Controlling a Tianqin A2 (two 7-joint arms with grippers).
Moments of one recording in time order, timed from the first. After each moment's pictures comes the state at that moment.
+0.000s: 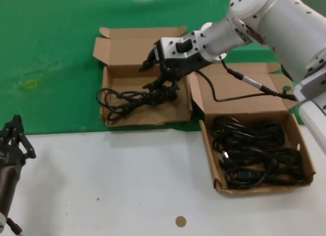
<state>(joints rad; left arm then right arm) 0.00 -0.30 1.60 -1.60 -1.80 0.00 0.00 1.48 0.02 -2.19 0.14 1.28 -0.95 -0.52</state>
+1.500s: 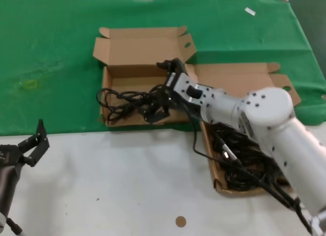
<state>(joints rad) 0.00 -0.30 1.60 -1.60 -1.80 0.00 0.00 0.84 0.14 -1.93 0.77 1.50 -0.54 -0.30</state>
